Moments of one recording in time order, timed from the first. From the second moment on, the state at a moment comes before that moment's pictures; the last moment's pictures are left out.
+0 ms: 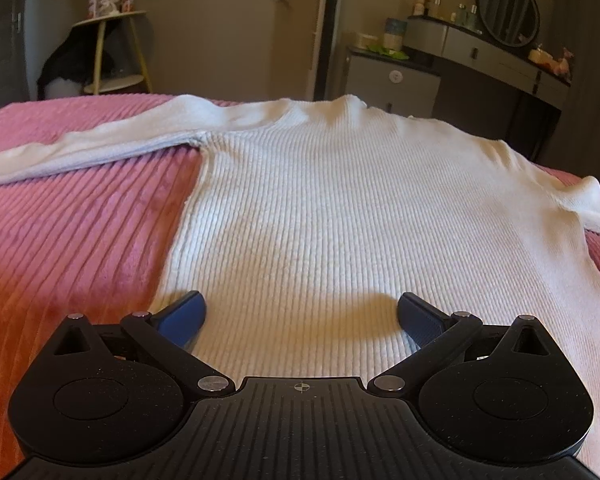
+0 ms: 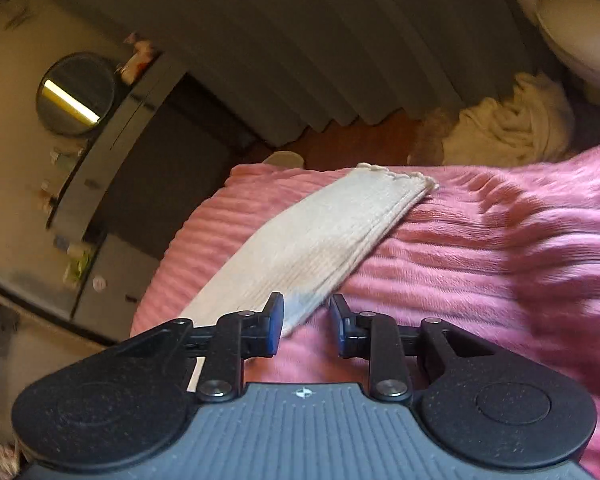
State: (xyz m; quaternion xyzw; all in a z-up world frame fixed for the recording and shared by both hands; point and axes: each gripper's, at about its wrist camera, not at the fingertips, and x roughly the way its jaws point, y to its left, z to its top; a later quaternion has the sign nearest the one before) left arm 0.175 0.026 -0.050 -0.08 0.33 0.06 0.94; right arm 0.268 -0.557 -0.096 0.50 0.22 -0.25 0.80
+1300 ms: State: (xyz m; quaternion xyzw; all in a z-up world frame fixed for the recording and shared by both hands) left arm 0.166 0.053 -0.023 -0.11 0.28 0.05 0.95; right arm 0.271 -0.116 -0.021 0.07 0.28 0.11 0.95
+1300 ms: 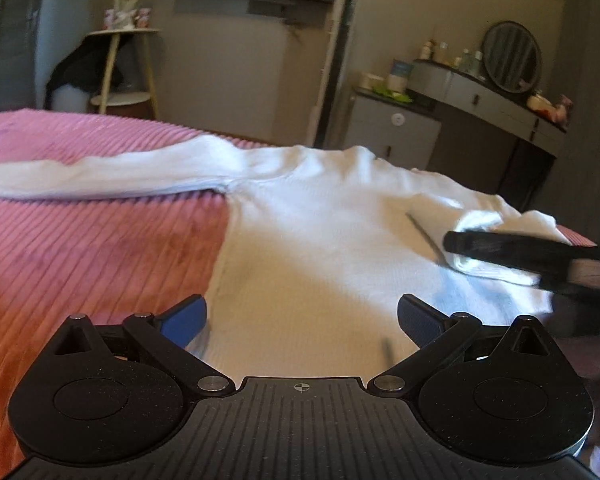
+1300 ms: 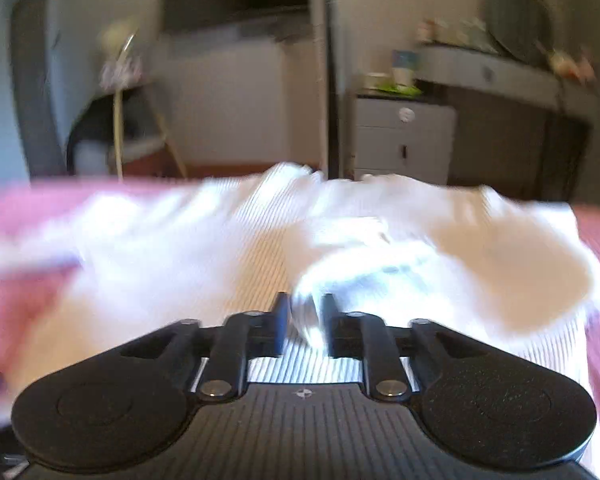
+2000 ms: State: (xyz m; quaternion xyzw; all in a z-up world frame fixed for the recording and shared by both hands) left arm 0.316 -0.056 -0.031 -0.02 0.31 -0.04 0.95; right arm 0.230 -0.248 -0.052 0.28 0.26 0.01 0.92
